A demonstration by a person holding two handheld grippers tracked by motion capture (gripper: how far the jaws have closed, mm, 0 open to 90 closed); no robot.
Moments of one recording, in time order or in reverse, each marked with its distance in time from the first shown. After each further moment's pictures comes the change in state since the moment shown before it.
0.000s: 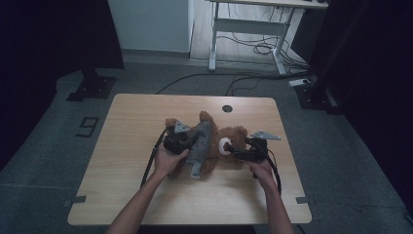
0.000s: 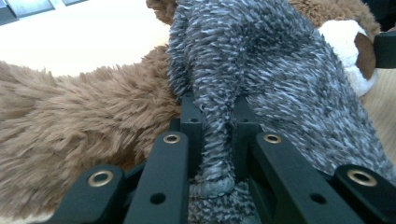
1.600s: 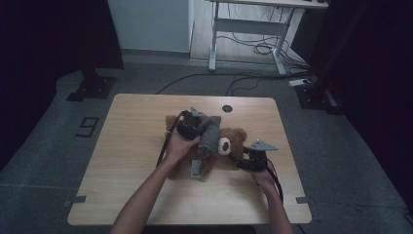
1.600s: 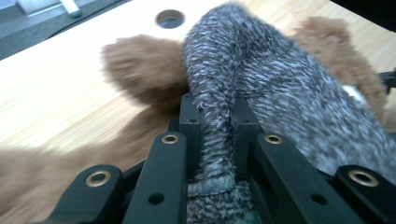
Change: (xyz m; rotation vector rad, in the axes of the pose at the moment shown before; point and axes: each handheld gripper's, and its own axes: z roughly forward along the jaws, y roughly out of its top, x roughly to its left) left arm -0.002 0.058 0.011 0.096 0.073 0.033; right arm 0.003 -0.031 -0.005 0.032 0.002 -0.190
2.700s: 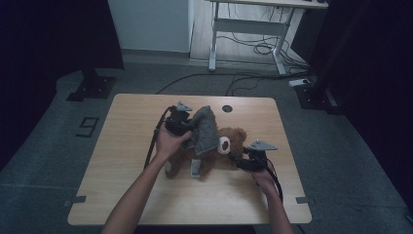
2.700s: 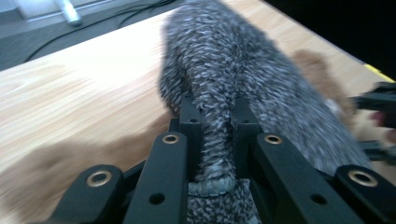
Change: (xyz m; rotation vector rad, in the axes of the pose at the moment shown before) left arm -0.002 0.012 -0.022 -0.080 -0.072 -0.034; right arm 0.000 0.000 0.000 0.011 0.003 0.003
